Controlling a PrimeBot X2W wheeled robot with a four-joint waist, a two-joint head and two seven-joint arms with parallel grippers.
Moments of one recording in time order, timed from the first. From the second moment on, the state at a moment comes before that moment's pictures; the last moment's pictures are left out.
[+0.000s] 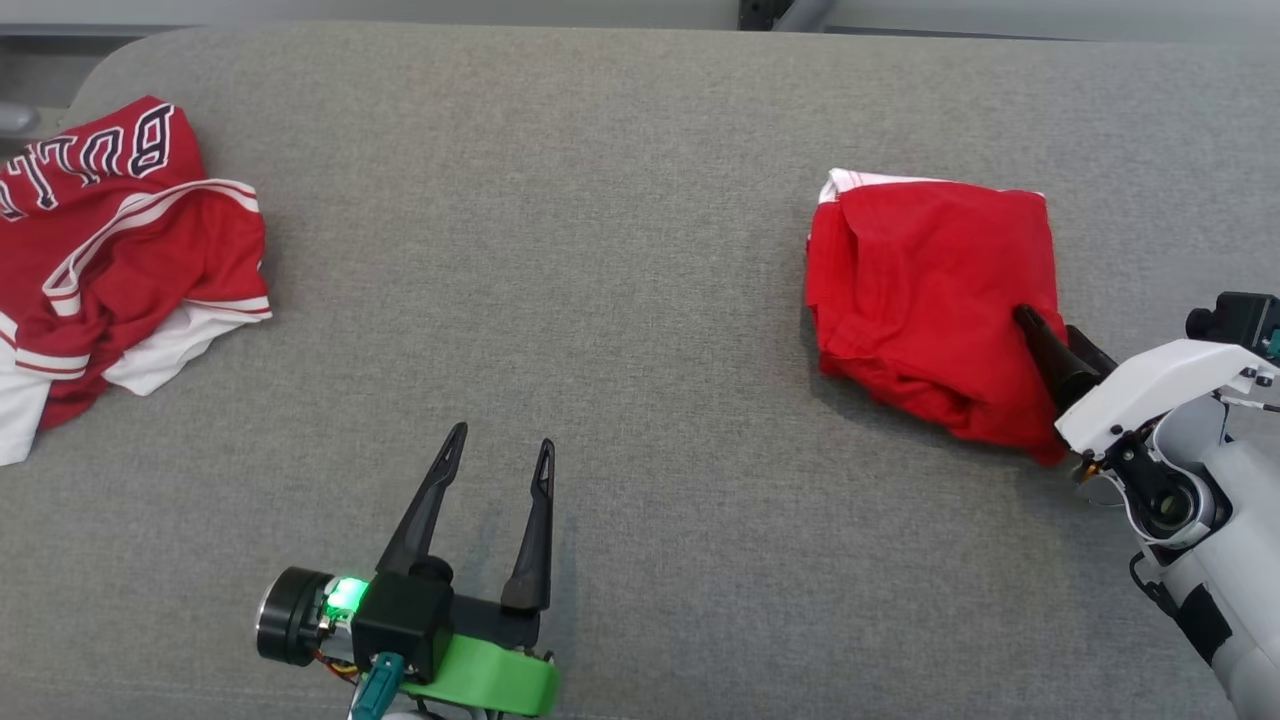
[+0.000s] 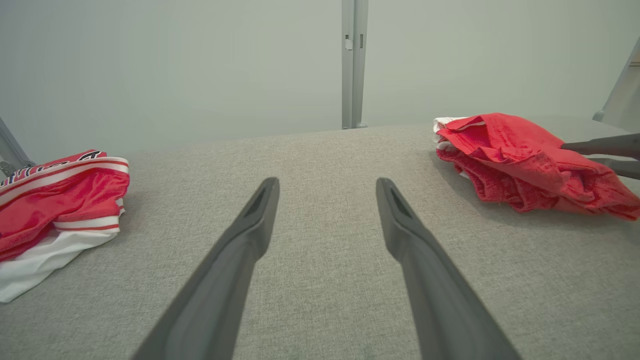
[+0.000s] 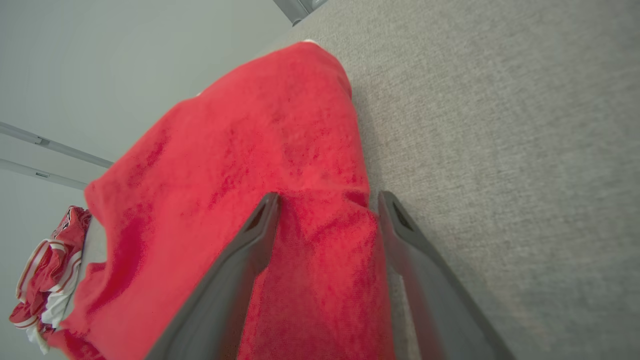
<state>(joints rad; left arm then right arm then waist) -0.02 0.05 -0.32 0.02 -0.06 0.02 -0.26 -0.53 -0.40 0.35 0.63 1.12 0.13 0.01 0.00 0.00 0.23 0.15</state>
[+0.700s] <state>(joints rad) -0.06 0.05 -0.34 0.02 -0.07 0.03 -0.26 -0.61 -0.57 0.55 0.61 1.20 0.13 0.04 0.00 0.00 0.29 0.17</state>
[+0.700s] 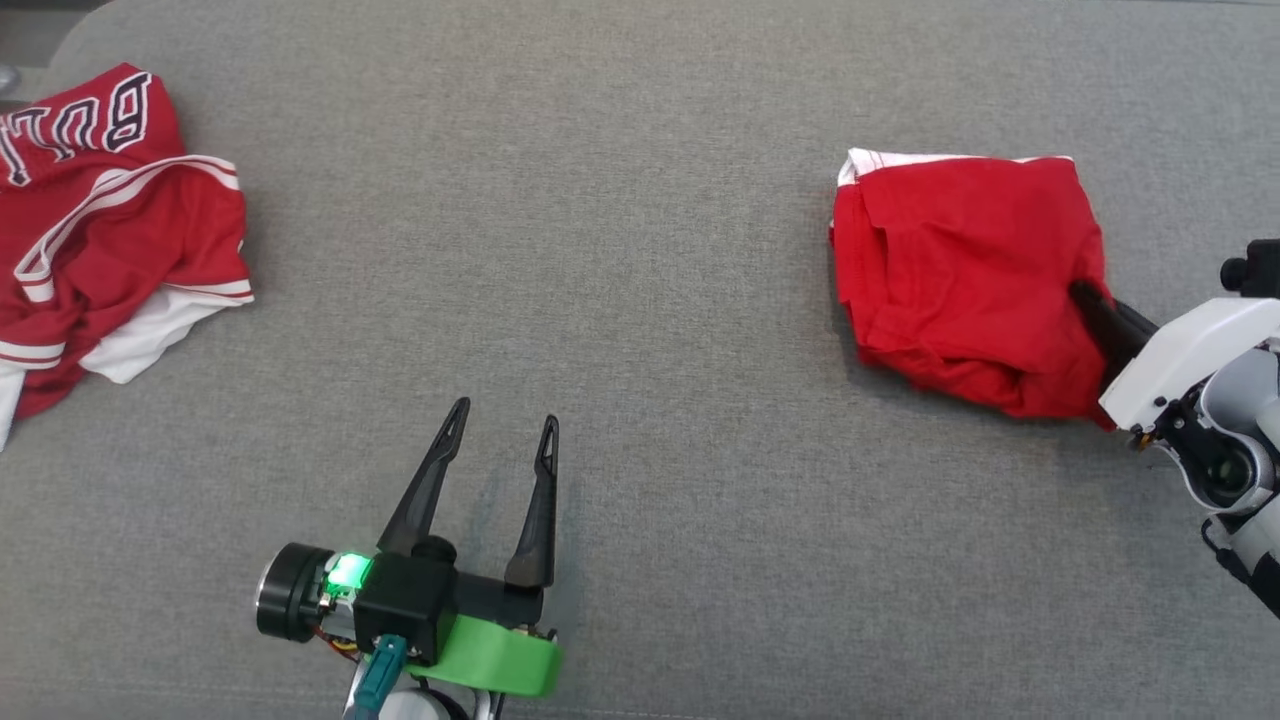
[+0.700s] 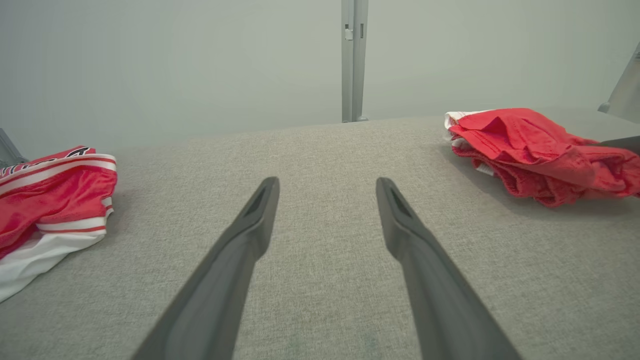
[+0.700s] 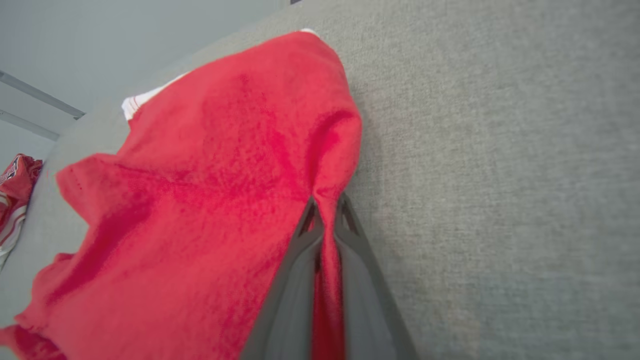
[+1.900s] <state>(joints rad) -0.31 0.19 -0.37 -0.11 0.05 -0.03 -0.26 -1.01 -0.59 0.72 0.80 0.73 0.13 -0.26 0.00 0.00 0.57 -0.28</state>
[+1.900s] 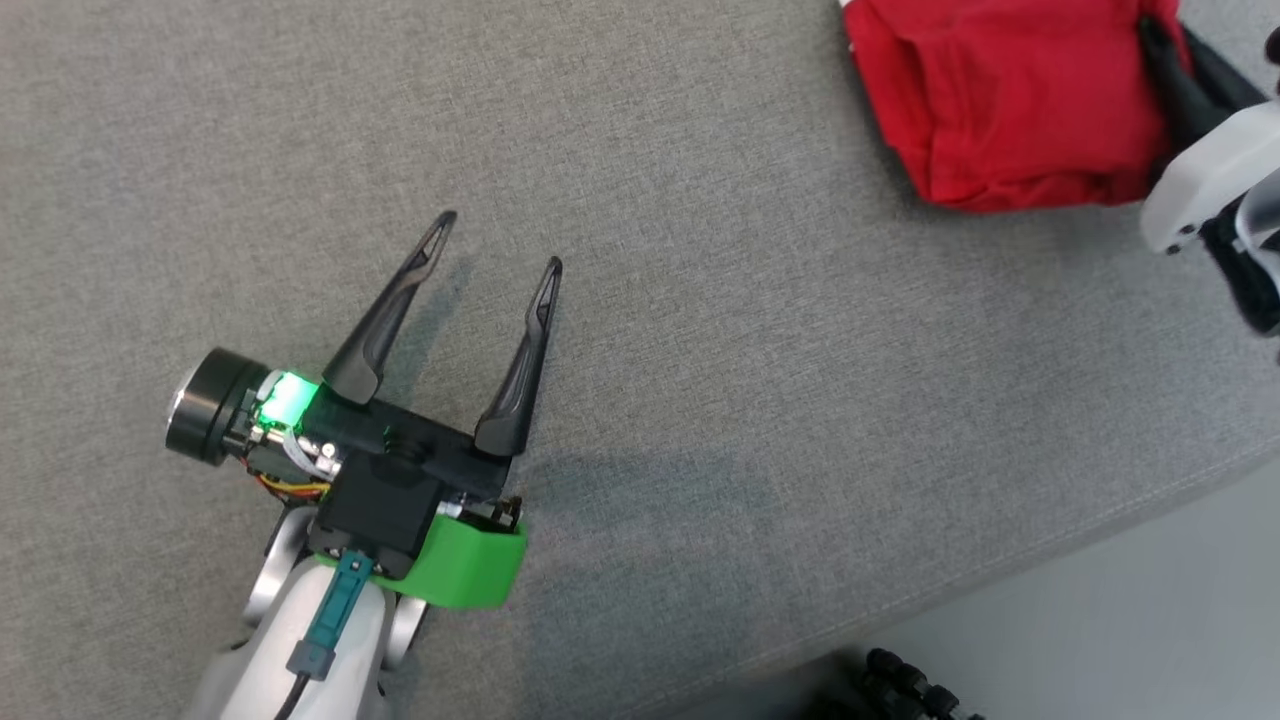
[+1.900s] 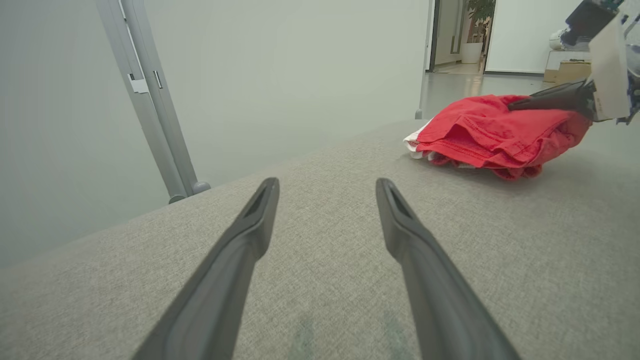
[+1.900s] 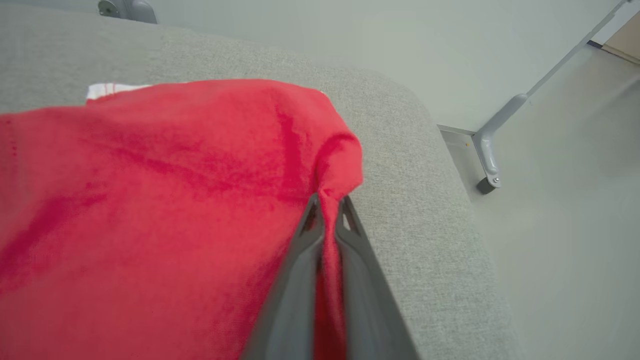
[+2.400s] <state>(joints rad) -0.40 0.19 -0.40 -0.22 0.05 -0.02 -0.26 -1.10 -0.73 0.49 0.87 0.51 0.13 -0.26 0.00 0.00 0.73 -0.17</state>
